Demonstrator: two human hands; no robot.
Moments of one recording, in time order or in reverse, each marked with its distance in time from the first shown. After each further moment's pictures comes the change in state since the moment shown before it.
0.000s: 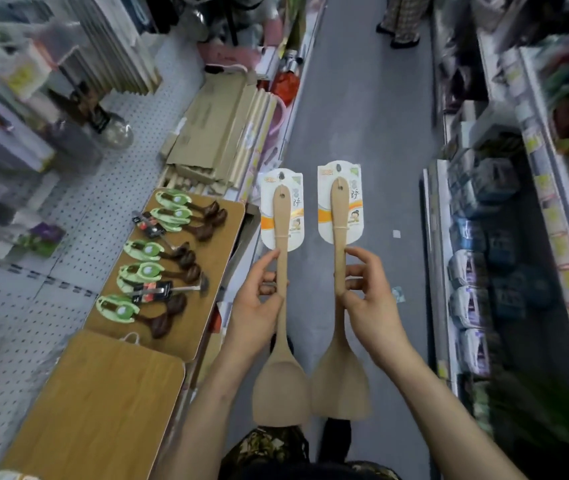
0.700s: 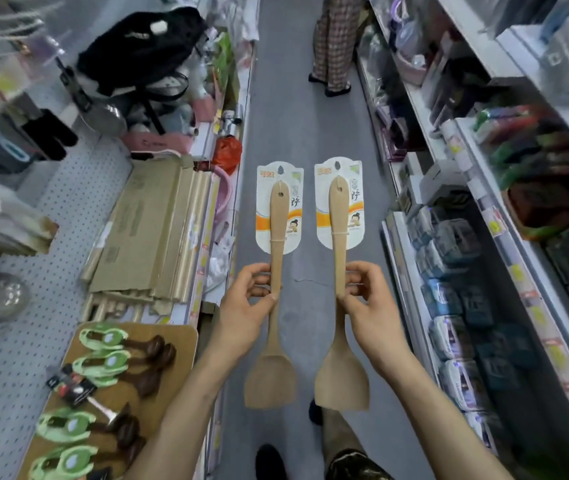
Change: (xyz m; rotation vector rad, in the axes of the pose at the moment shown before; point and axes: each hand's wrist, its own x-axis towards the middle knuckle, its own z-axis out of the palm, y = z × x) left_hand 0.371 0.105 0.074 0.021 -0.212 0.053; right_hand 0.331 -0.082 -0.051 0.096 0.212 -0.023
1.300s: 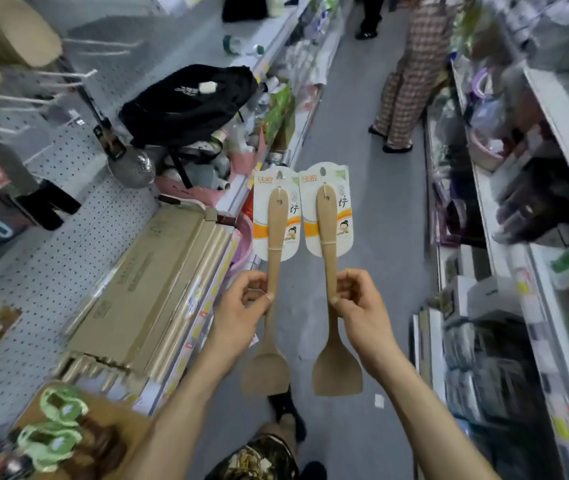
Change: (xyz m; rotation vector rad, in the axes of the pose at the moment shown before) left_hand 0.276 0.088 0.036 -0.052 0.257 0.011; right_hand 0.339 -0.092 0.015 -0.068 -0.248 0.027
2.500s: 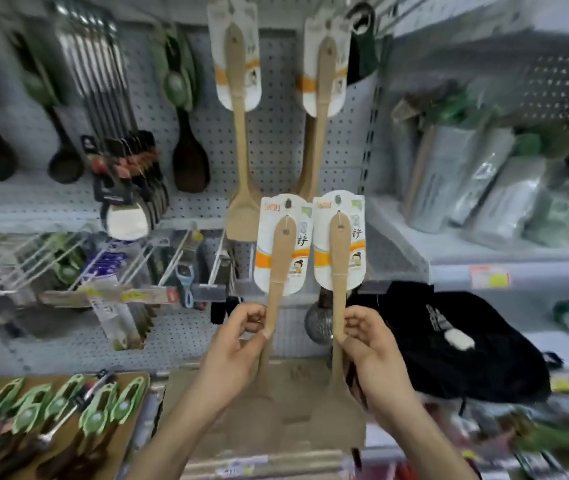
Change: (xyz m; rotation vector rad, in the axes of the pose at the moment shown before) left_hand 0.251 0.172 -0.120 0.107 1.195 0.126; right_hand 0.408 -0.277 0.281 0.006 -1.233 -0.417
